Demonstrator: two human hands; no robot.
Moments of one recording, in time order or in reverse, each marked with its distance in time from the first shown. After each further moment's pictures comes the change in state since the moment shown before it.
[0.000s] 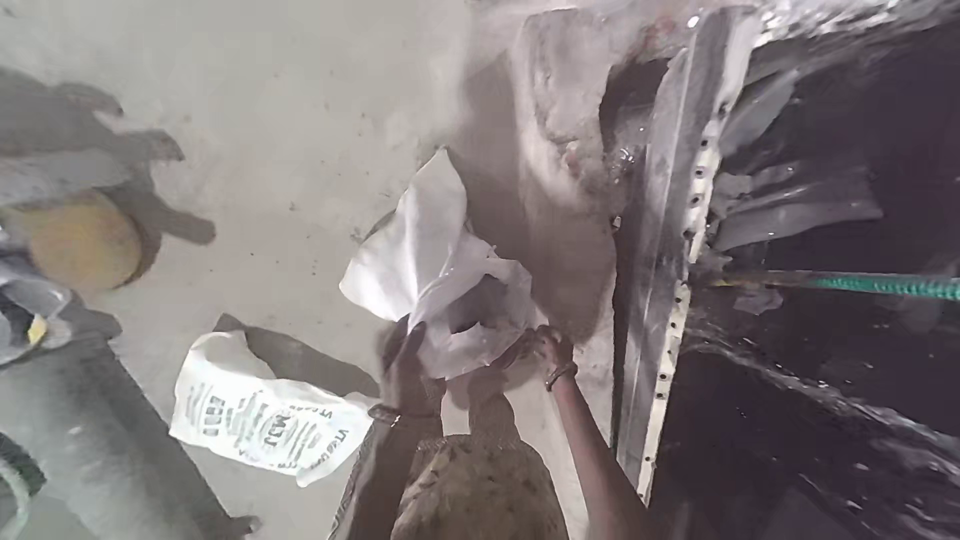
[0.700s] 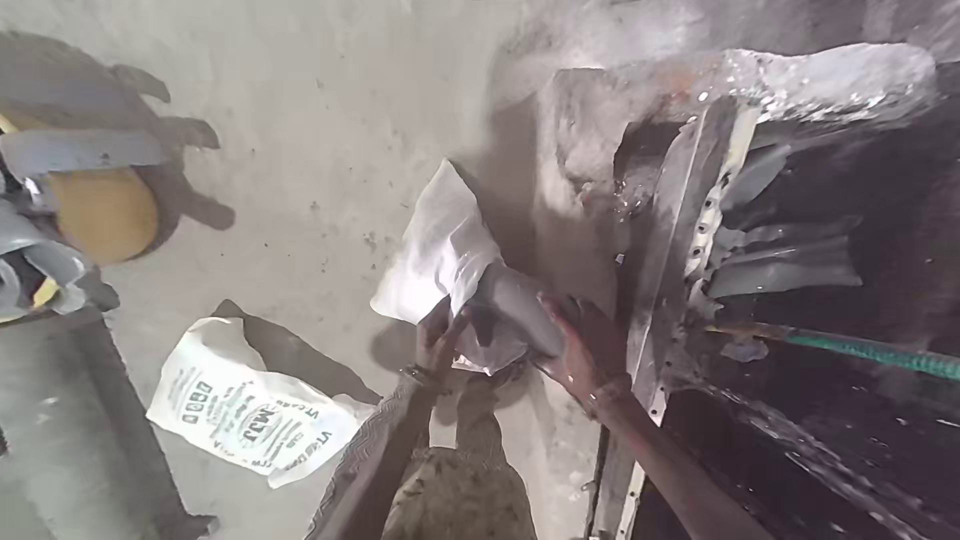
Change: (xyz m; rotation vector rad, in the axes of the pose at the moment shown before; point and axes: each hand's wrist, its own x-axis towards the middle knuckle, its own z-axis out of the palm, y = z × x) left_hand 0.046 -0.021 0.014 0.065 -0.289 0.213; right_hand -0.094 -0.142 -0.031 -1.205 -0.054 -1.047
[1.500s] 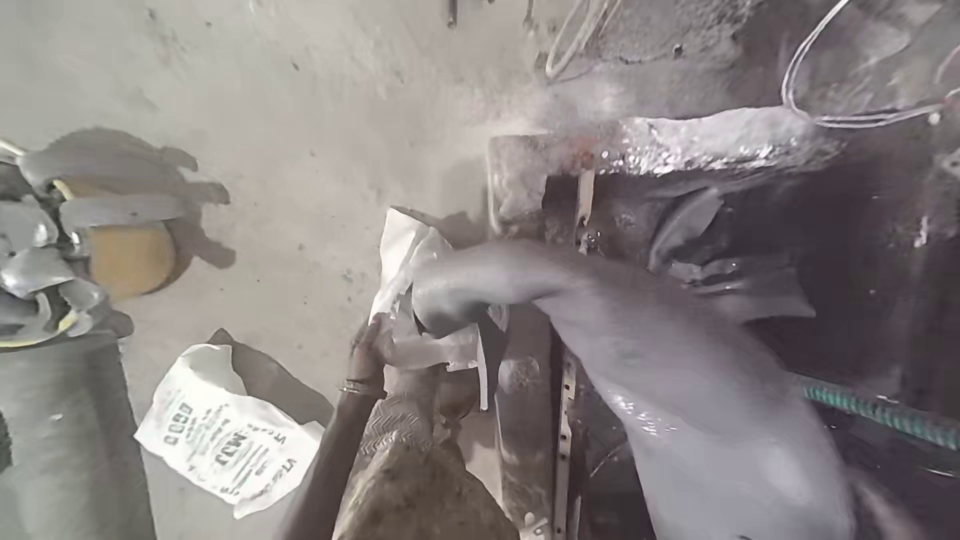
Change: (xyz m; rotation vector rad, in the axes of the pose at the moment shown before) left_hand 0.003 0.010 0.059 -0.117 0.349 -0.123; right_hand -0.184 0.164 -0.168 0.524 0.488 0.367
